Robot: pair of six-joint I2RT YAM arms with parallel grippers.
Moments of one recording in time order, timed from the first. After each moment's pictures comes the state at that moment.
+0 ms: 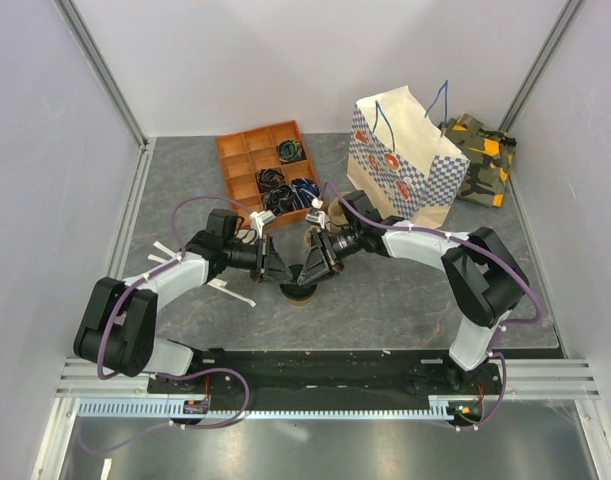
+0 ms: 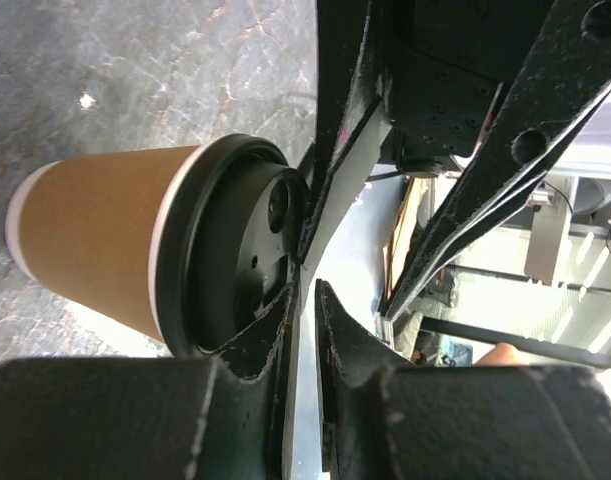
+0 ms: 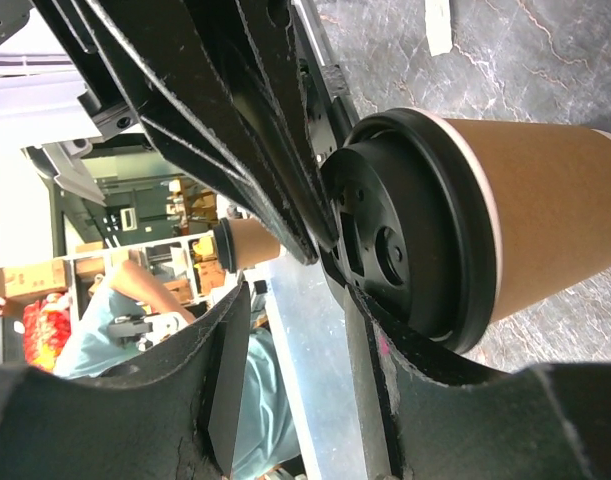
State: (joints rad) left arm -0.33 1.40 0.65 -0.05 1.06 -0.59; right arm 0.62 1.77 1.05 -0.11 -1.11 0.63
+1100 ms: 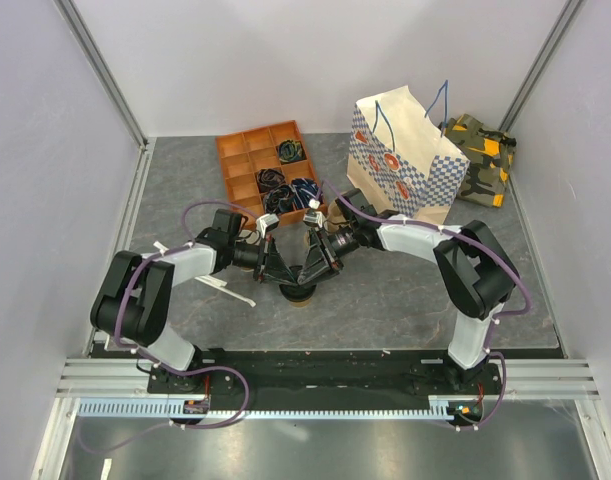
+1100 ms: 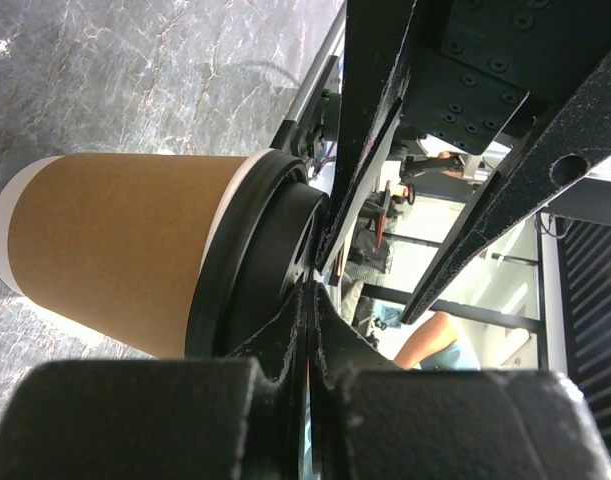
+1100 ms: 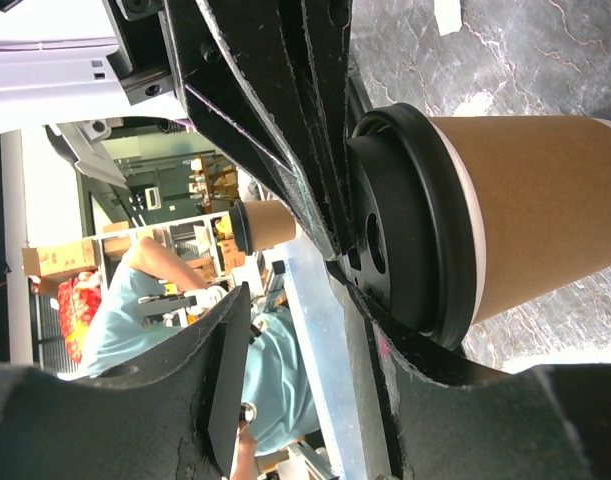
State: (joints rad) left arm -0.30 1.58 0.69 -0.04 1.19 -0.60; right arm 0.61 1.84 1.13 -0.22 -1.17 0.57
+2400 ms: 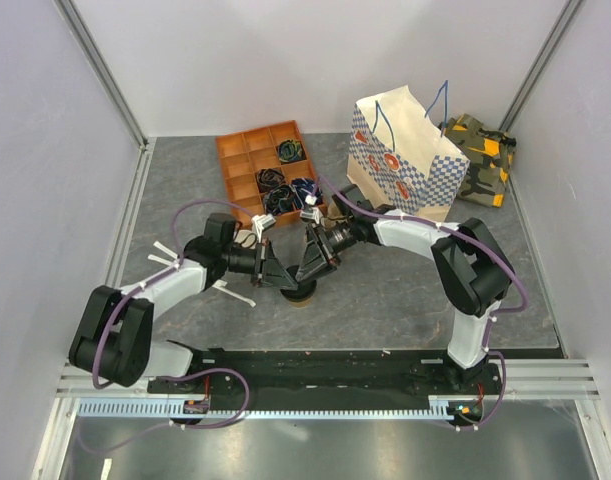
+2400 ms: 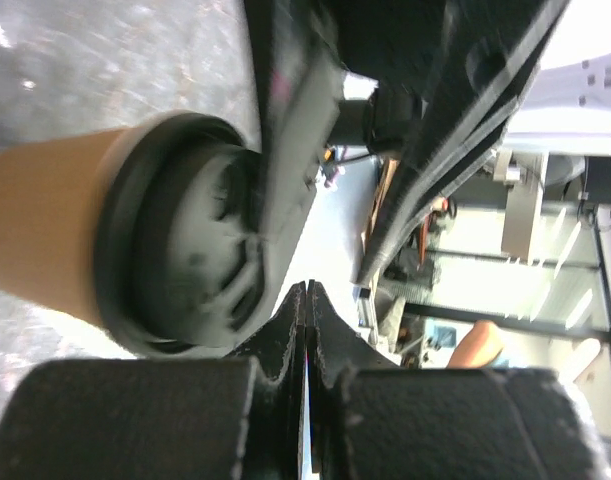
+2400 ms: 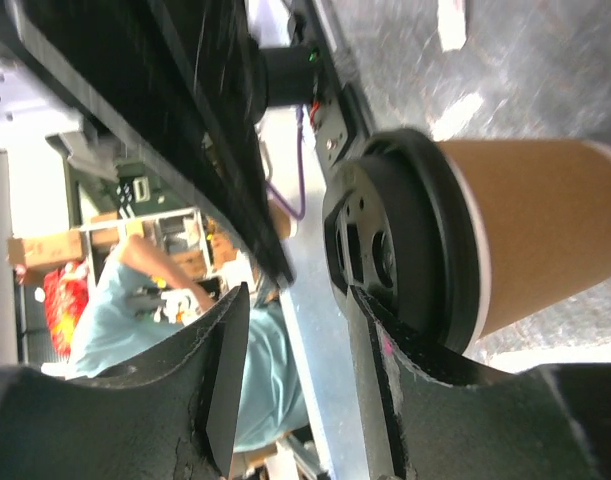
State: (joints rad) left arm -0.32 1.37 0.60 0.01 1.14 -0.63; right arm 0.61 1.87 1.19 -0.30 -1.19 0.51
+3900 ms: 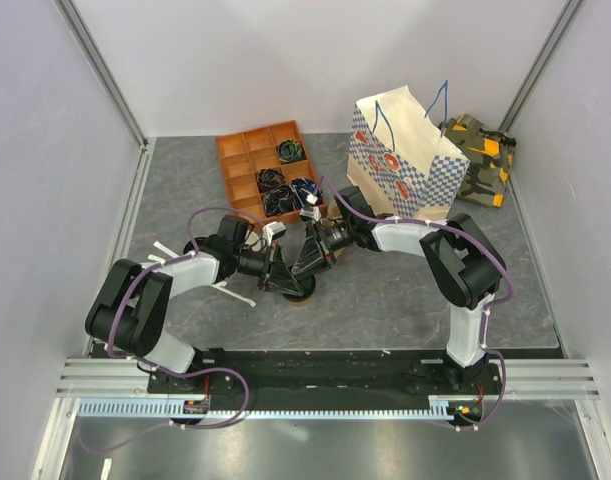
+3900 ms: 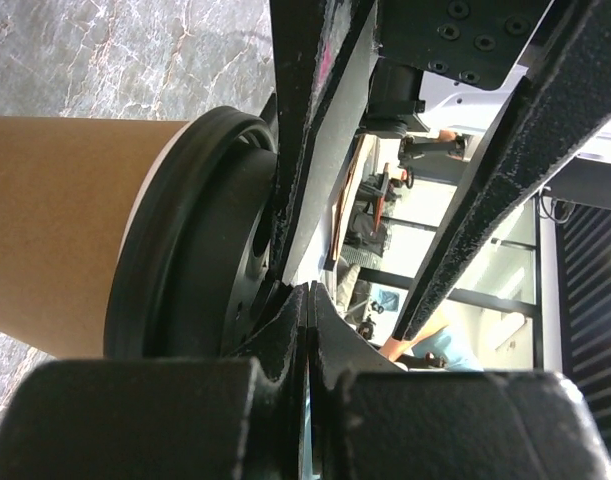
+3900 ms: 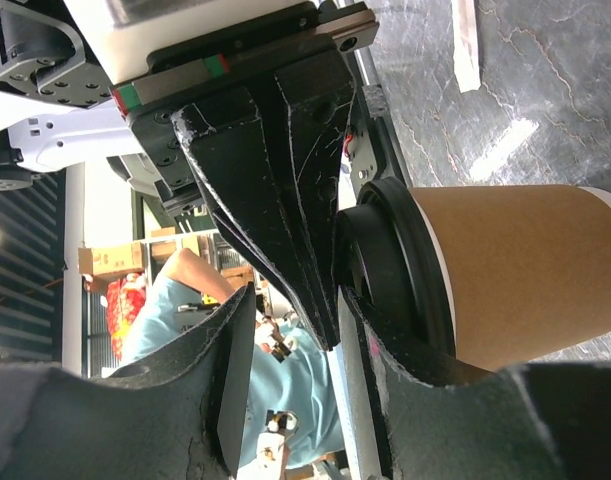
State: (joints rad) left arm -0.38 1.52 0.63 0.02 1.17 -0.68; right arm 0.59 1.94 1.12 0.08 -1.24 0.80
